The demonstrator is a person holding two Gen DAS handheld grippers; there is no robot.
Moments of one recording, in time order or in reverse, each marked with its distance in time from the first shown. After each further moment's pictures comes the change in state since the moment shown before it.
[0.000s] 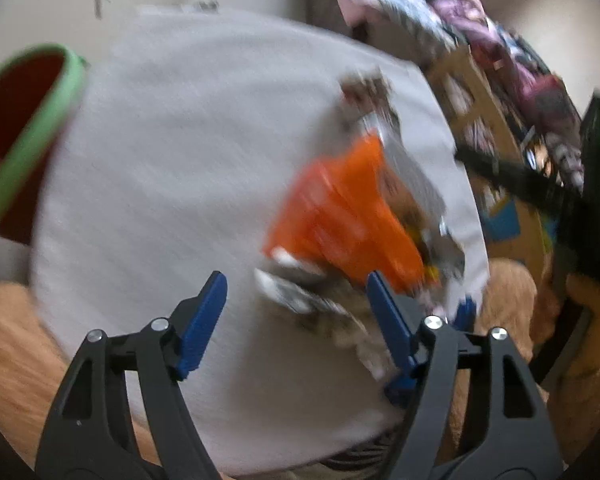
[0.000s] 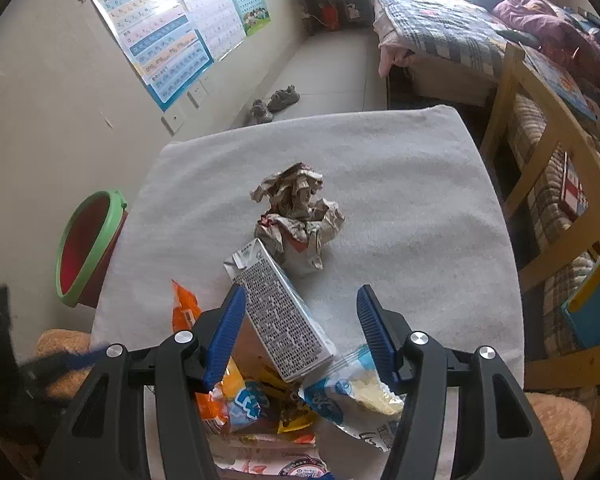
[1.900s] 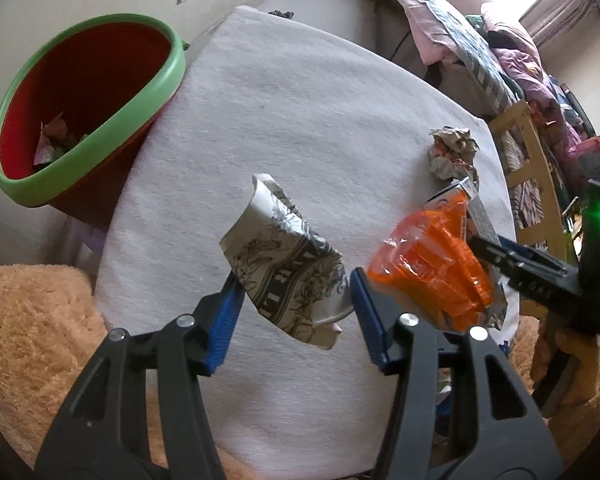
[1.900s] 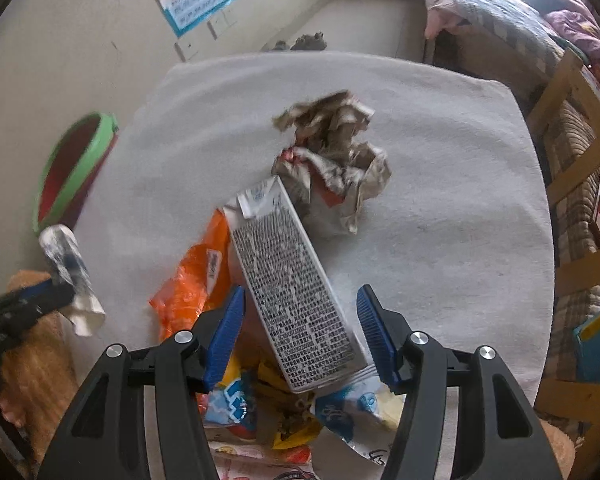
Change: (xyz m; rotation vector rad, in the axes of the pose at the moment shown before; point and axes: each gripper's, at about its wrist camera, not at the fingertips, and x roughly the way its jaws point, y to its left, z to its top) left arm -0.031 0.070 0.007 -0.198 -0.097 0.128; right arm 0.063 0.025 -0.008 -0.171 0.207 -0.047
